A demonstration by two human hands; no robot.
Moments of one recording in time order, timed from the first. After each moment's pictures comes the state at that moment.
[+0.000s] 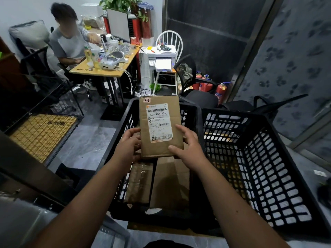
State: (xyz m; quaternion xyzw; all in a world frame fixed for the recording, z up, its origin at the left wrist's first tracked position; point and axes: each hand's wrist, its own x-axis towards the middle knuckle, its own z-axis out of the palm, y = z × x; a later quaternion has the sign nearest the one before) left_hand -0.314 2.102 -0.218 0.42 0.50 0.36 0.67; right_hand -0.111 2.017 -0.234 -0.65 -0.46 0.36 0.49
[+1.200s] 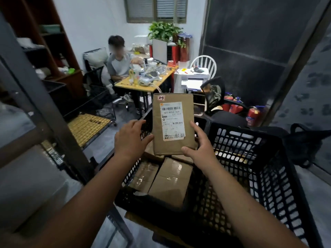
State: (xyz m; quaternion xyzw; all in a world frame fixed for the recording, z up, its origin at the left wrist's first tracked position) left_hand -0.298 2.035 -0.176 0.72 0.64 0.27 0.01; right_hand -0.051 1.989 -0.214 -0.54 -0.54 0.39 0.52
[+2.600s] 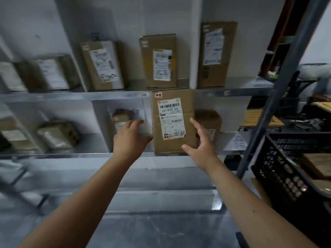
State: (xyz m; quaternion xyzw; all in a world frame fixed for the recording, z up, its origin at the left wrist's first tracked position) left_hand -0.451 1.367 -0.117 0.21 0.93 0.25 -0.16; right_hand -0.321 1.573 -0.148 -0.10 -0.79 0.56 0.25
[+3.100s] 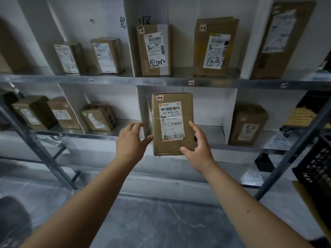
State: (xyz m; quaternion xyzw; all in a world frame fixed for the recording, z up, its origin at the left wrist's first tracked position) left_hand -0.486 1.208 -0.162 0.14 0.95 0.26 -0.14; right_hand -0.389 1.422 -0.194 -0.08 -0.79 0.58 0.20
